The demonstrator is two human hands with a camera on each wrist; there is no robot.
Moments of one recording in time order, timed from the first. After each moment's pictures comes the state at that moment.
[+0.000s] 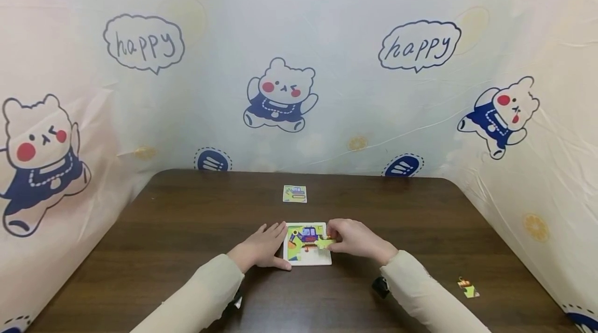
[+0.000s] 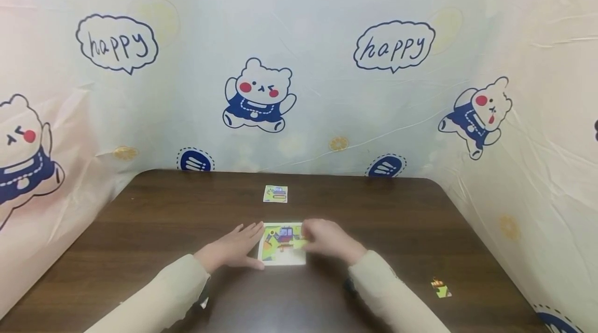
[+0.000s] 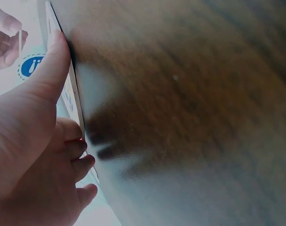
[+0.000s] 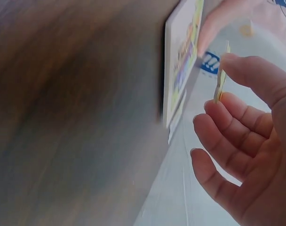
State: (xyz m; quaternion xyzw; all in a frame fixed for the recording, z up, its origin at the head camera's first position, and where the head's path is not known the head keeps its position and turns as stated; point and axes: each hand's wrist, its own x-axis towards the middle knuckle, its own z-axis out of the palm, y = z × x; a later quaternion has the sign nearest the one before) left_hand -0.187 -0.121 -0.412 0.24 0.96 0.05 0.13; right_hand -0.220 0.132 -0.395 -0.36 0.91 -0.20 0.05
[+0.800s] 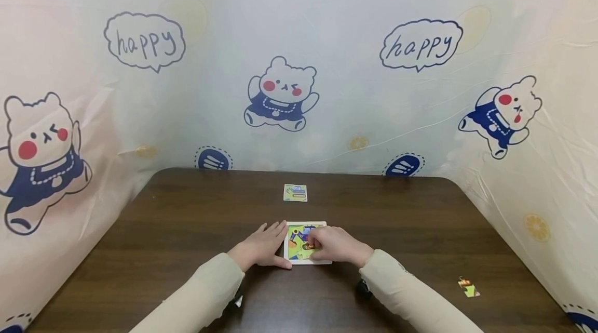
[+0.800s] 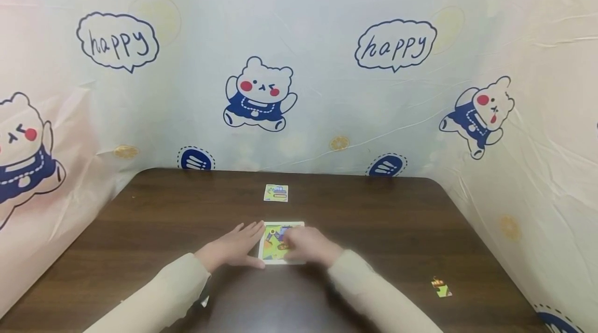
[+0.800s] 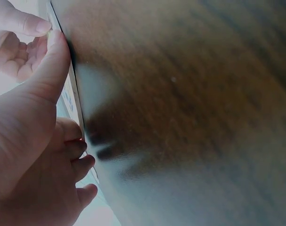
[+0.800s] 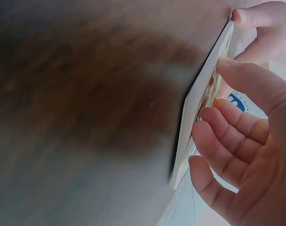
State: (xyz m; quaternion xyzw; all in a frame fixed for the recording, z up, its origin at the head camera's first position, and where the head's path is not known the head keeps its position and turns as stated) left_hand -0.189 -0.123 -0.418 0.24 0.96 0.07 0.12; right_hand -0.221 0.091 -0.417 -0.40 0.90 -0.15 0.07
